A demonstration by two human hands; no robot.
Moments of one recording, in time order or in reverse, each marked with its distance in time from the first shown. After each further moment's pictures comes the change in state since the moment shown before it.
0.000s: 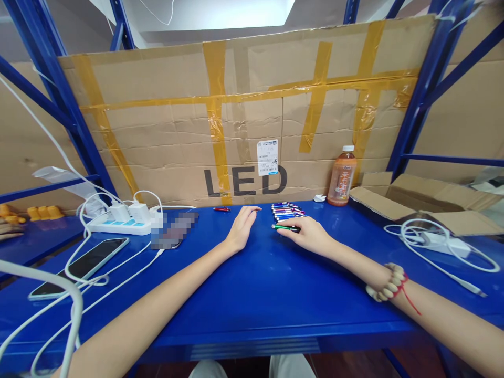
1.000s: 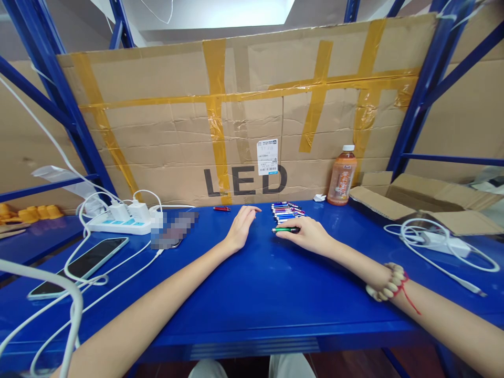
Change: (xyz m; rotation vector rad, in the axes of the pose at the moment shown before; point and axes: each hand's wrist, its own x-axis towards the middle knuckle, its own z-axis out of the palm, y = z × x) left_hand 0.000 0.001 -0.001 -0.045 -0.005 -0.023; right_hand -0.001 0.002 0.001 -0.004 -0.021 -0.007
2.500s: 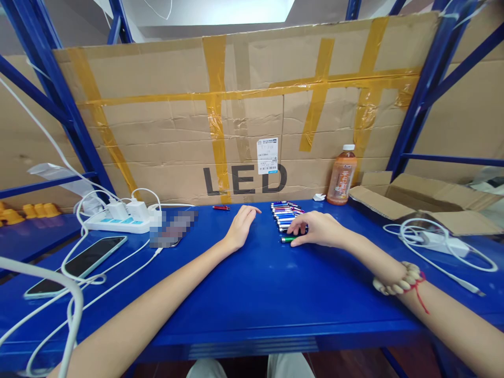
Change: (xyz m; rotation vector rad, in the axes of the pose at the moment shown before) left_hand 0.001 0.000 0.001 0.016 0.000 -0.035; right_hand 0.002 0.008 -0.035 -0.121 -0.262 0.049
